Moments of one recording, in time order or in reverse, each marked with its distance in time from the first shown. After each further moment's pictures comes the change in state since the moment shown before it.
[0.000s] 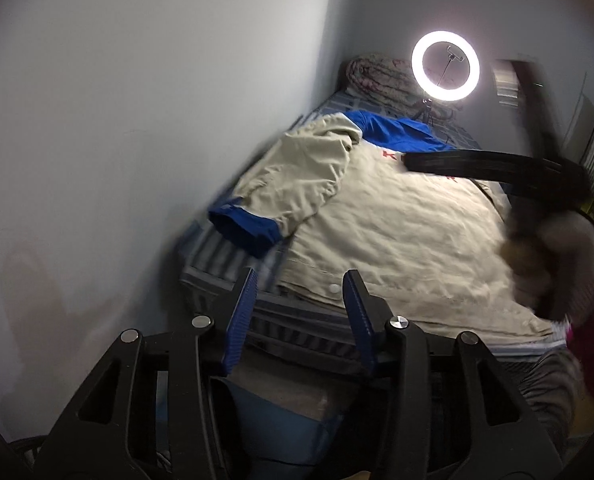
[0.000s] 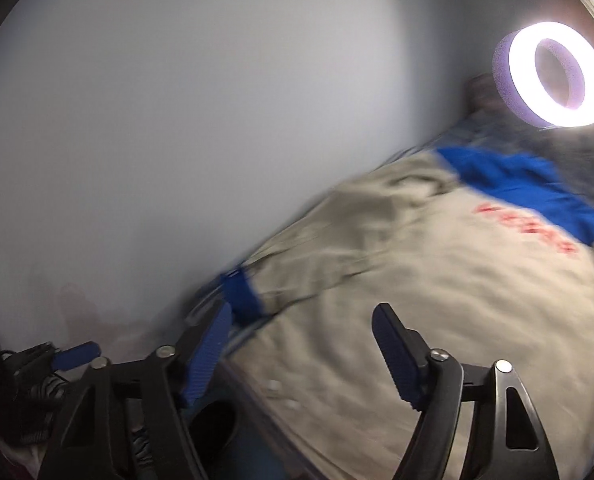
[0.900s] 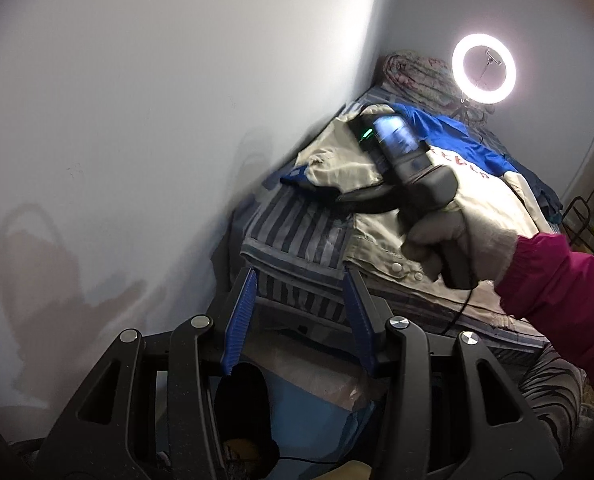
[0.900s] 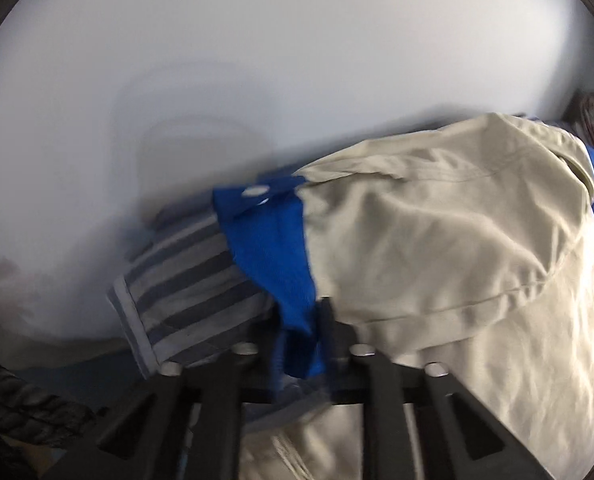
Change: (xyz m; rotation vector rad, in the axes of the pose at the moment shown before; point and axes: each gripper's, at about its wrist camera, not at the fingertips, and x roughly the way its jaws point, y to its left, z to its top) left arm 0.004 0.060 -0.021 -0.077 0.045 0.064; right arm 0.188 0.050 -0.015 -0.241 0.269 -0.025
